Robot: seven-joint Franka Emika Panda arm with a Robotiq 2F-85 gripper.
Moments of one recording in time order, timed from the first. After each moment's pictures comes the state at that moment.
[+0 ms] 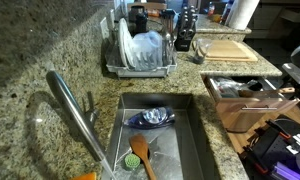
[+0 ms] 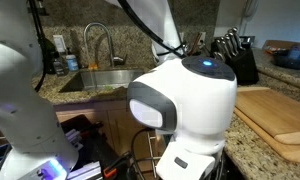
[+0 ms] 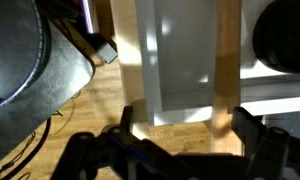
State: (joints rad) arm -0.44 0.22 -0.49 -2.64 0.46 2.87 0.88
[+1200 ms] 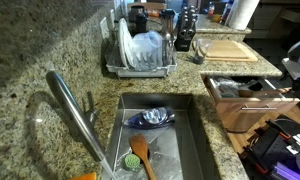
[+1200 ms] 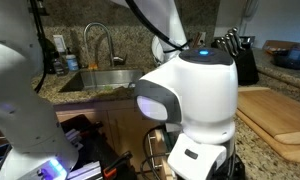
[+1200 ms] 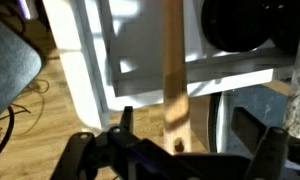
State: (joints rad) arm -0.48 0.23 -0.42 -2.60 0.58 3.00 0.85
